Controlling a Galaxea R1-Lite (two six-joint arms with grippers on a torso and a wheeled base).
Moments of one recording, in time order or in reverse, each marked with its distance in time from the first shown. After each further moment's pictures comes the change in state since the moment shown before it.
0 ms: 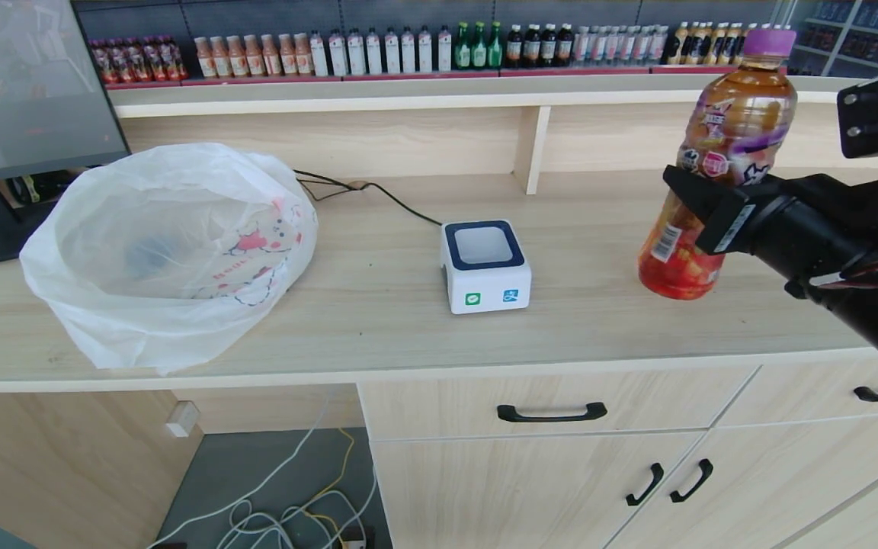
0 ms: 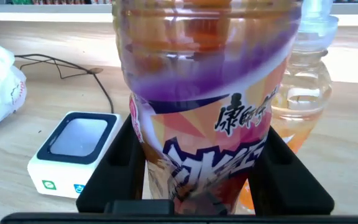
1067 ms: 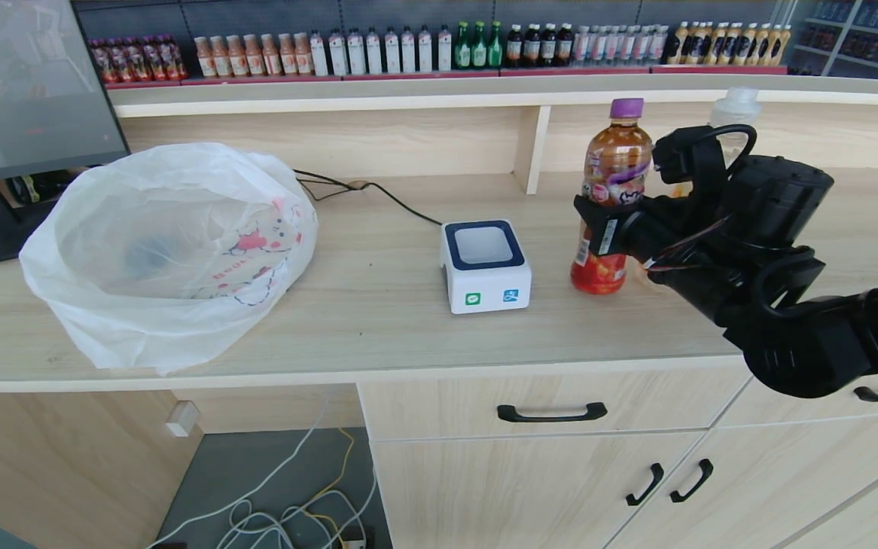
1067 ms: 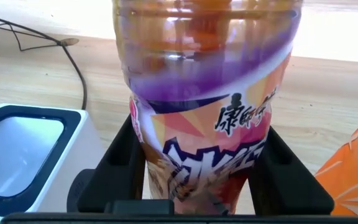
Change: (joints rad) left arm 0.000 0.000 0.000 0.000 0.000 0.000; right arm 0.003 0.378 -0.306 0.021 -0.028 -0.026
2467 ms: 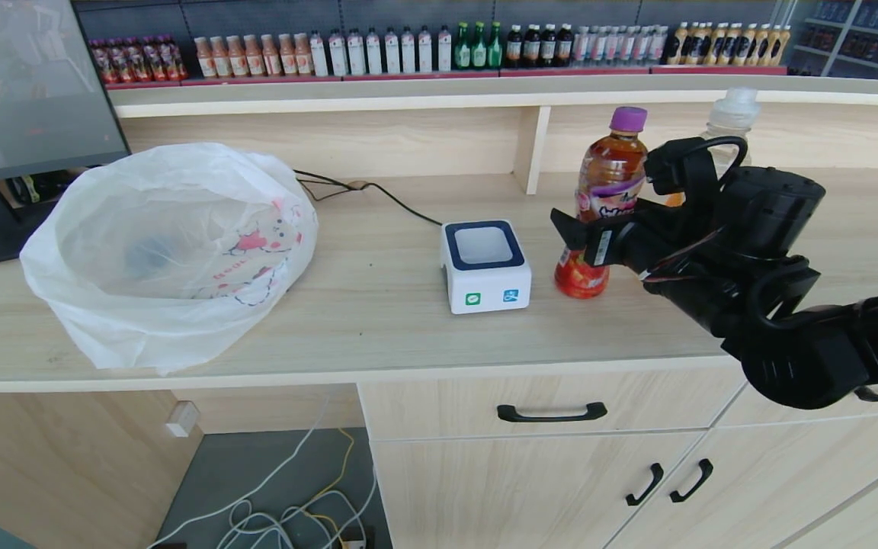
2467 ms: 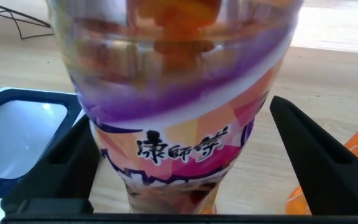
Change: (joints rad) left arm 0.000 0.000 0.000 0.000 0.000 0.000; right arm 0.010 0.009 0.031 -0.001 -0.004 -0.003
